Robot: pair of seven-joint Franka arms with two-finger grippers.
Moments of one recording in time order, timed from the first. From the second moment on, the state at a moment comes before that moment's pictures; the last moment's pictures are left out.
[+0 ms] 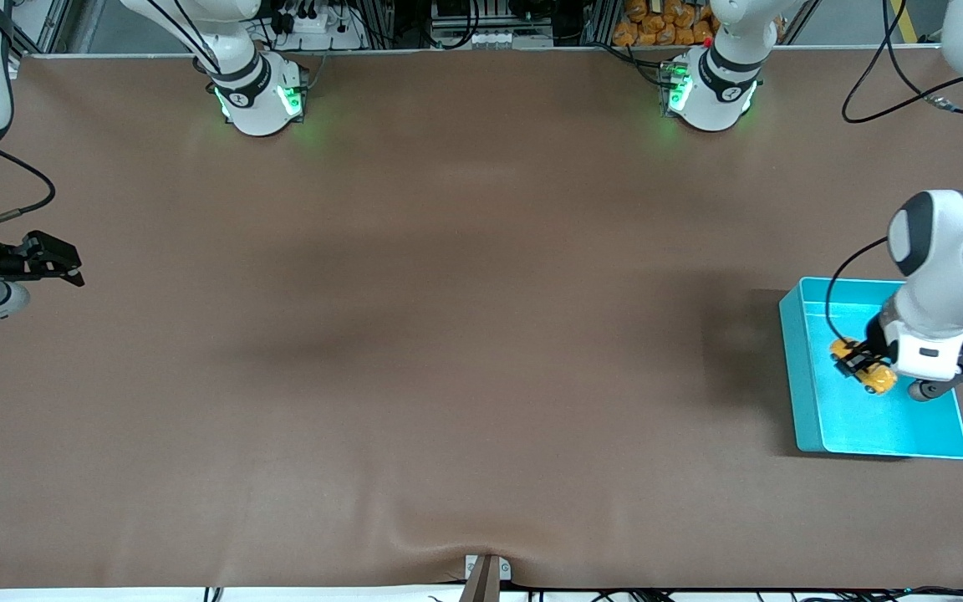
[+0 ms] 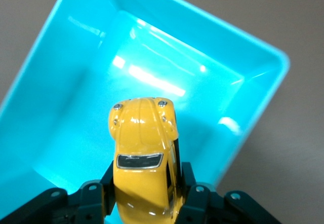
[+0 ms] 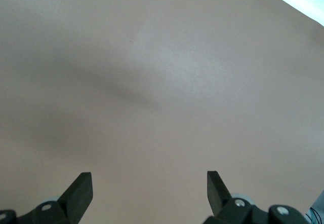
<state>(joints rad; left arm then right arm) 0.48 0.41 -0.36 -1.88 0.40 2.34 -0.53 -0.10 0.26 0.11 -1.32 -0.11 1.53 -0.48</state>
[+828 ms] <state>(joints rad) 0.57 0.66 -0.35 -1.79 0.43 2.36 0.05 -0.10 0.26 0.11 -1.32 -0.11 1.53 -0.48</state>
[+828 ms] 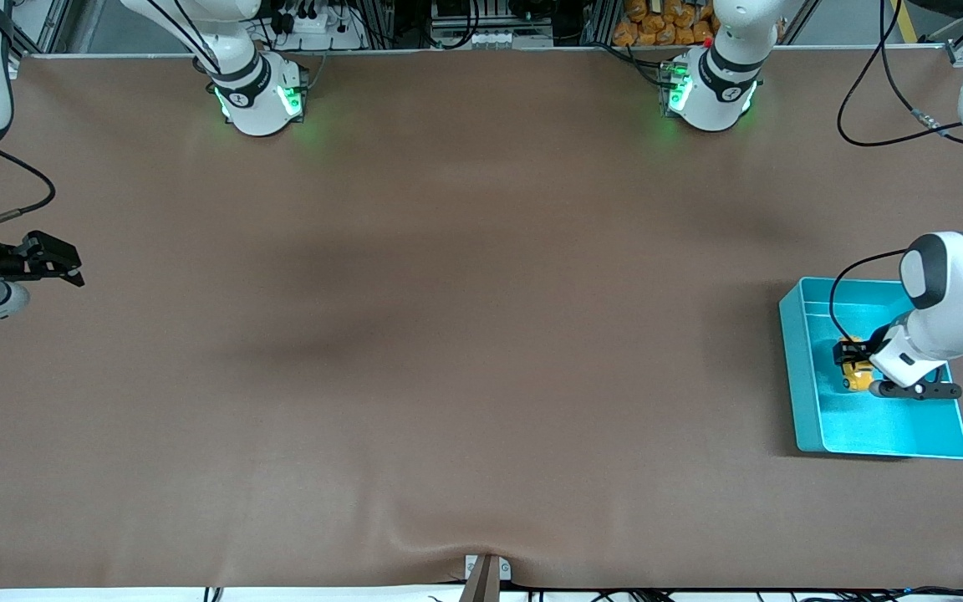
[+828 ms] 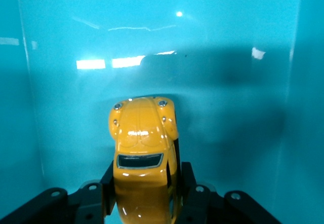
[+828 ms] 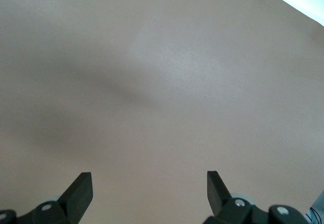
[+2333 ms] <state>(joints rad) 0.57 0.27 -0.49 -1.75 0.22 2.08 0.04 -0.08 0.08 0.12 -1.51 -0.08 1.61 -0.31</state>
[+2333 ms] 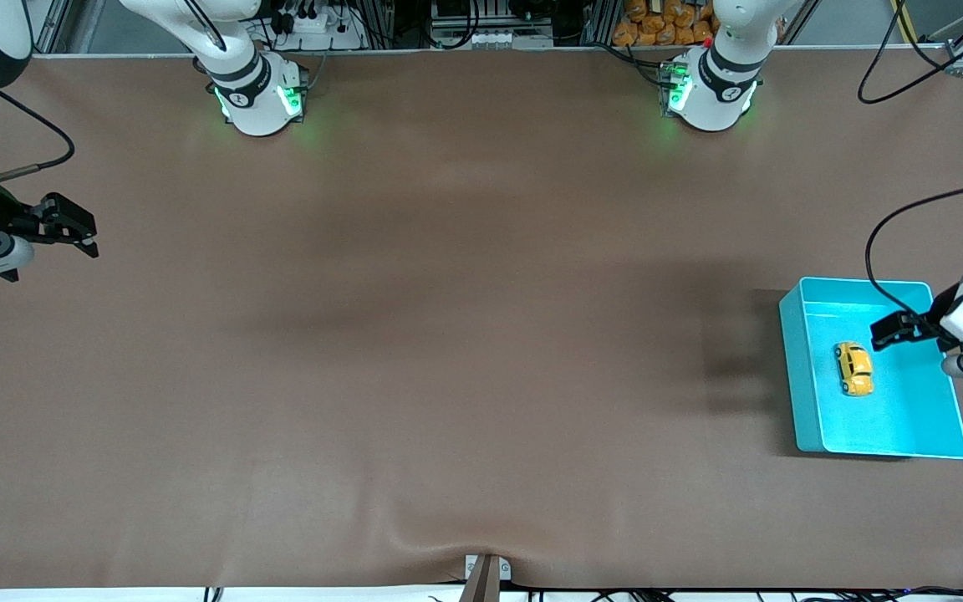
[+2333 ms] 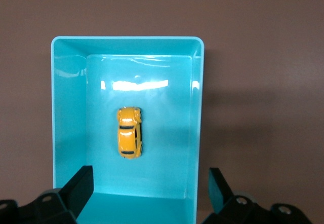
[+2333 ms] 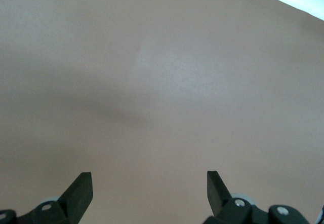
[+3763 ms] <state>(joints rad) -0.02 -0.04 -0.08 -1.58 0.07 1.49 0.01 -0.08 0.00 0.11 -1.53 -0.05 1.48 0.07</state>
